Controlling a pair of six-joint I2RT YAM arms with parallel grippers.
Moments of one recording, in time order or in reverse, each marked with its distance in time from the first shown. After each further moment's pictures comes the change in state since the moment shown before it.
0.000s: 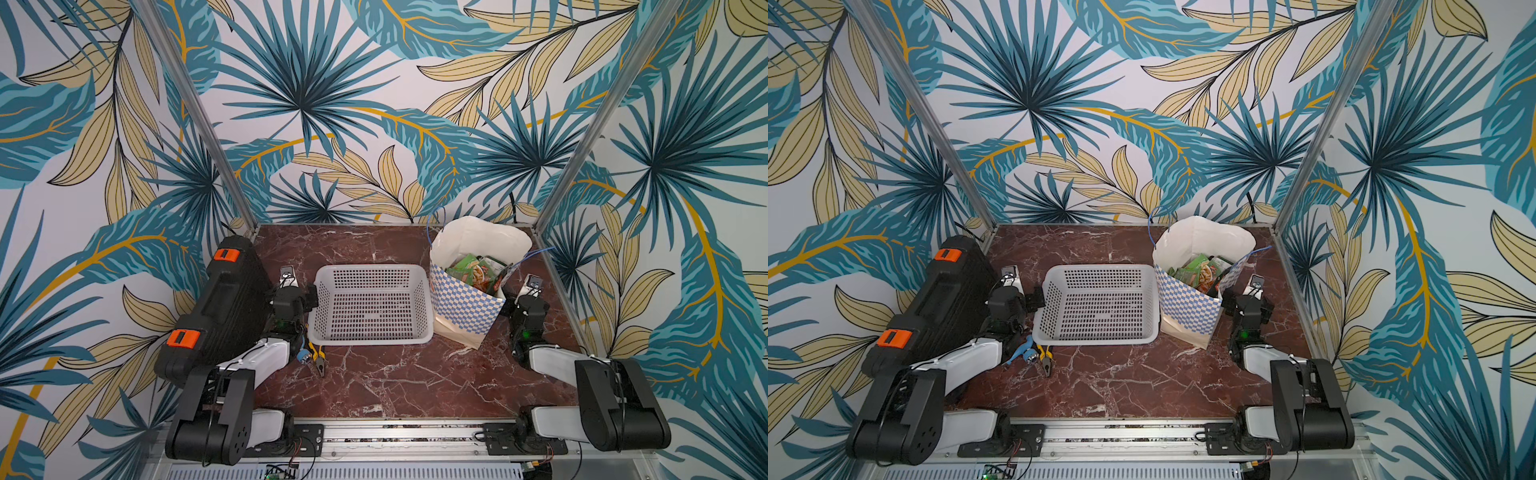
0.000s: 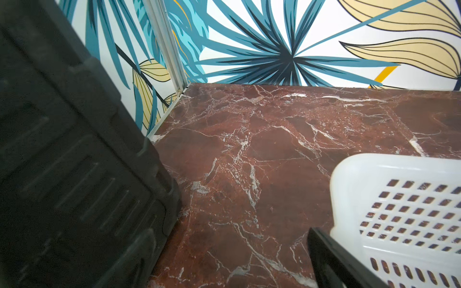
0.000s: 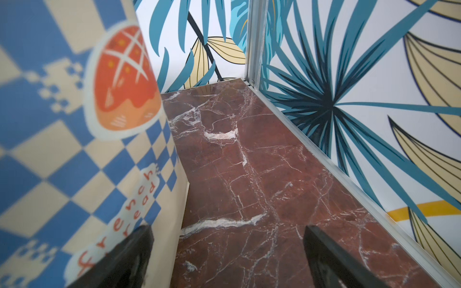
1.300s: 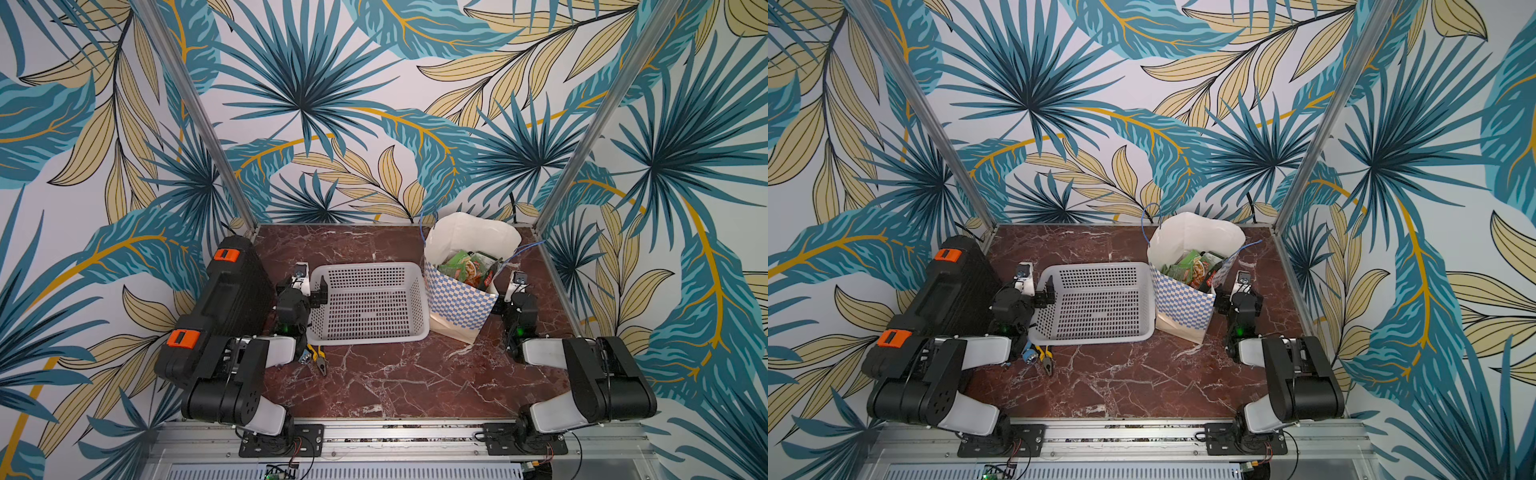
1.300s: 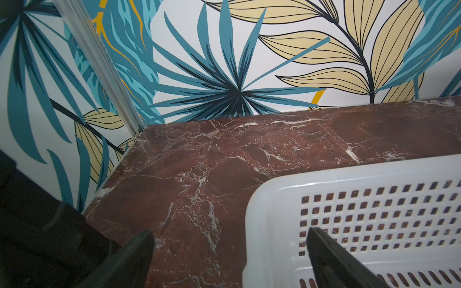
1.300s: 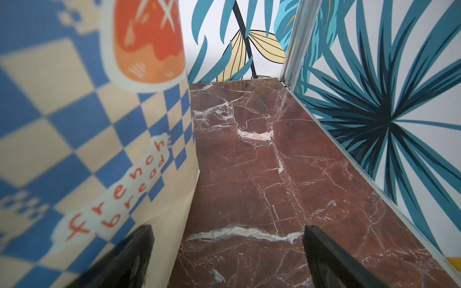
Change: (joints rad) left arm -0.006 0.173 -0.032 0.365 0.190 0.122; right arm 0.016 0.119 0.032 0.094 -0.109 -0.082
